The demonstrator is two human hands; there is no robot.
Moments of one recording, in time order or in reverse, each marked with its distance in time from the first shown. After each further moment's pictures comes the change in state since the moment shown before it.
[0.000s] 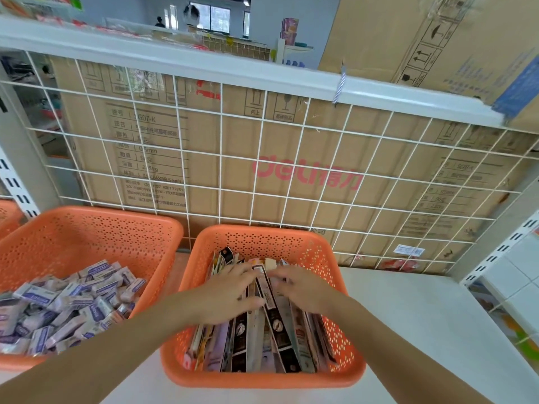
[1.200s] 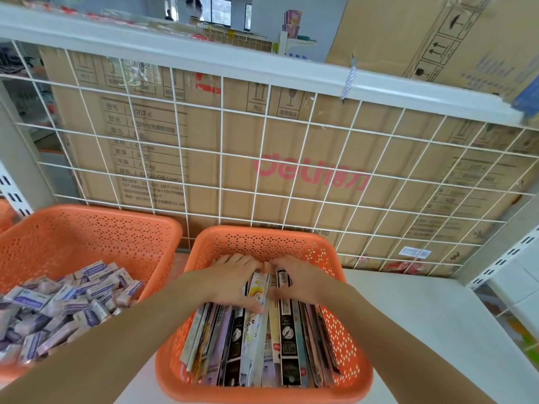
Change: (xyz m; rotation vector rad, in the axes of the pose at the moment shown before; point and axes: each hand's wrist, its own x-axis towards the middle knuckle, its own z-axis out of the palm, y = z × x) left_hand 0.049 -0.024 -0.006 0.190 -0.039 0.056; right_hand 0.033 0.019 -0.005 -0.150 -0.027 -0.078
